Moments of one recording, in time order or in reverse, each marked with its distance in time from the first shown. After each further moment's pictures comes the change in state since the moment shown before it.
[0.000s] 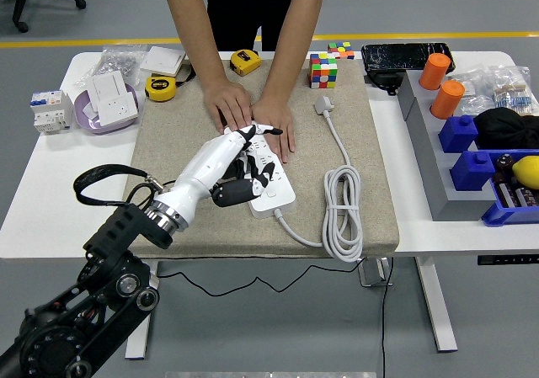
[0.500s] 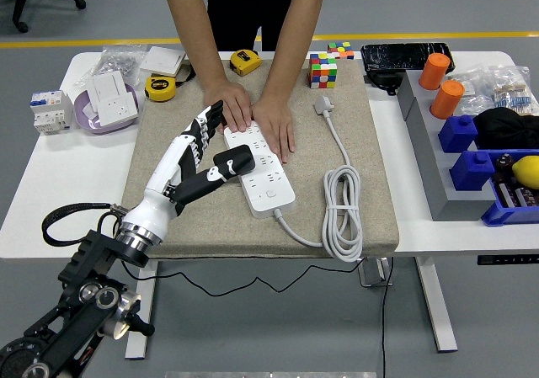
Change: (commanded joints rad) left arm 0.073 0.022 -0.071 -0.008 -0.565 -0.047 -0.039; right arm 0.000 0.000 0.010 0.000 -0.005 0.000 -0.001
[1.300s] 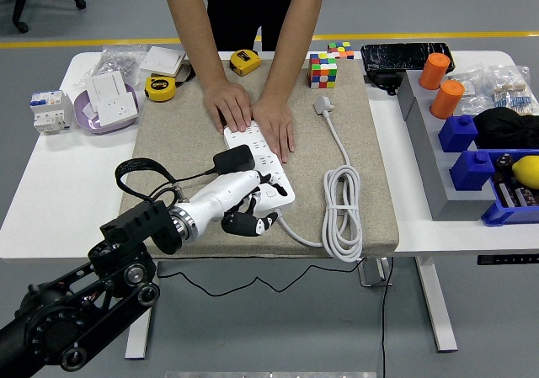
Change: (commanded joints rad) left arm -0.266 0.055 0.247 0.109 0.639 -0.308 0.336; right arm 0.005 -0.002 0.006 0.000 -0.001 0.000 -0.003
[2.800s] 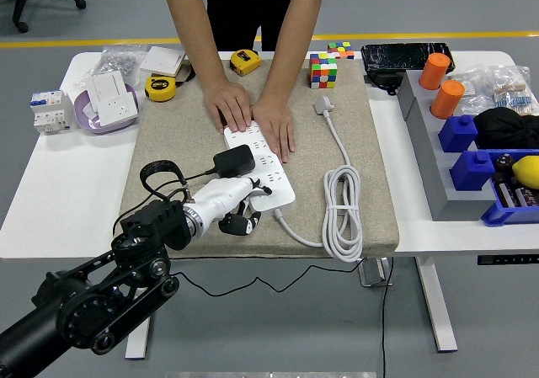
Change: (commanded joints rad) left arm -0.055 -0.060 0.018 0.199 0.124 -0.011 0.040; right arm -0.006 -0.001 -0.010 0.000 0.003 0.002 -0.001
